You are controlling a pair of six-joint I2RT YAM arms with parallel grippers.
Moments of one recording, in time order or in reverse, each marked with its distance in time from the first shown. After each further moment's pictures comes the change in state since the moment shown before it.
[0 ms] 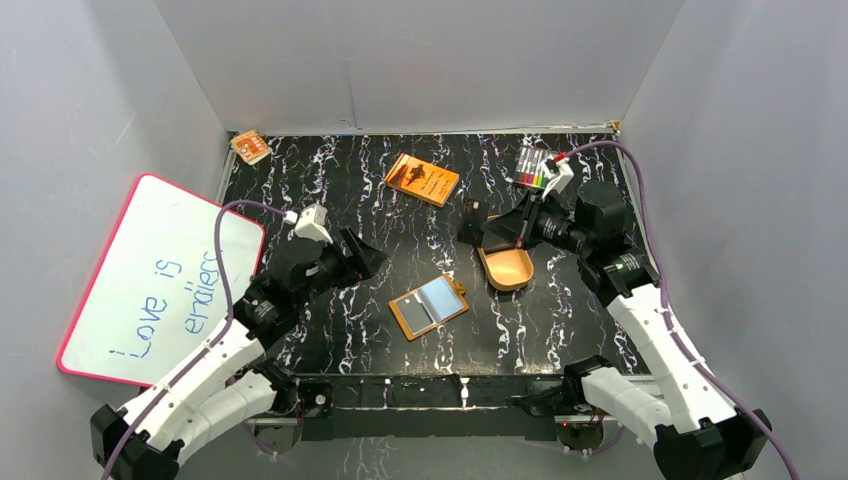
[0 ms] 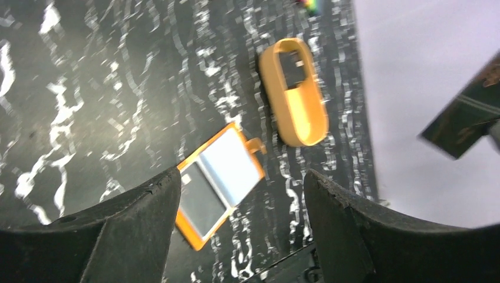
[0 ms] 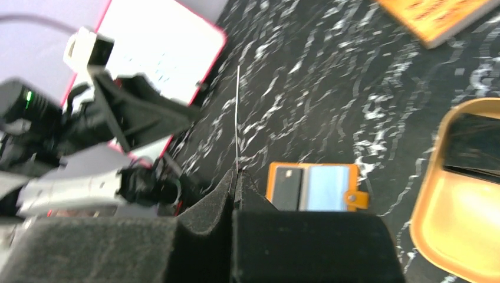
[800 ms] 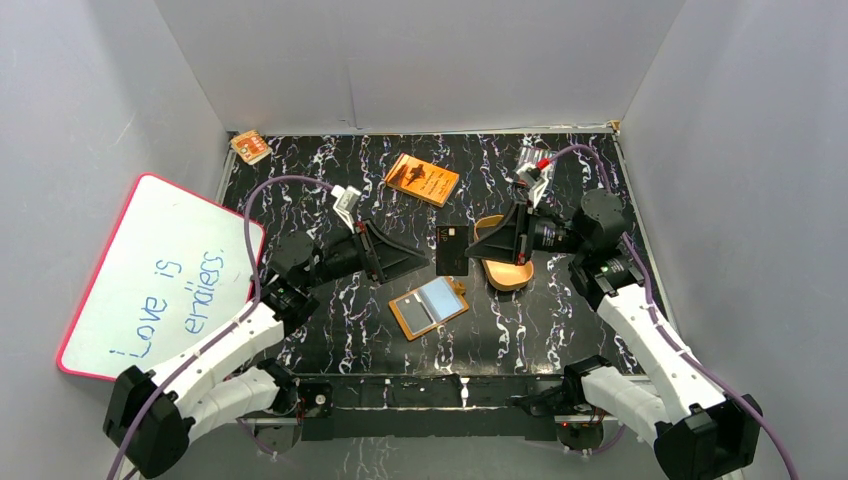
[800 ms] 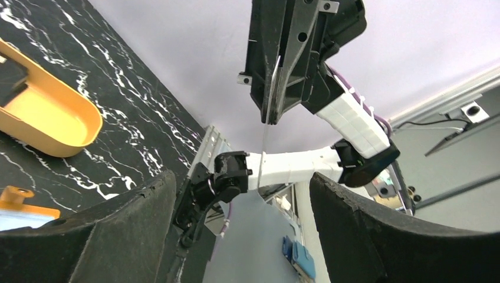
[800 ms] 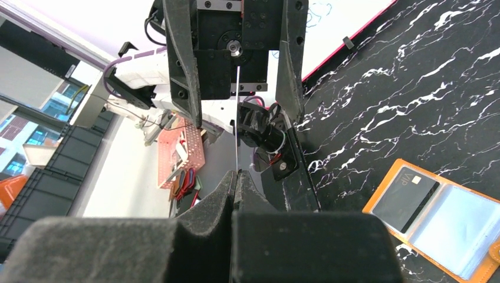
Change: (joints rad) left arm 0.000 0.159 -0.050 0.823 0.705 -0.172; right arm 0.011 0.011 -0.132 0.466 -0.570 0.277
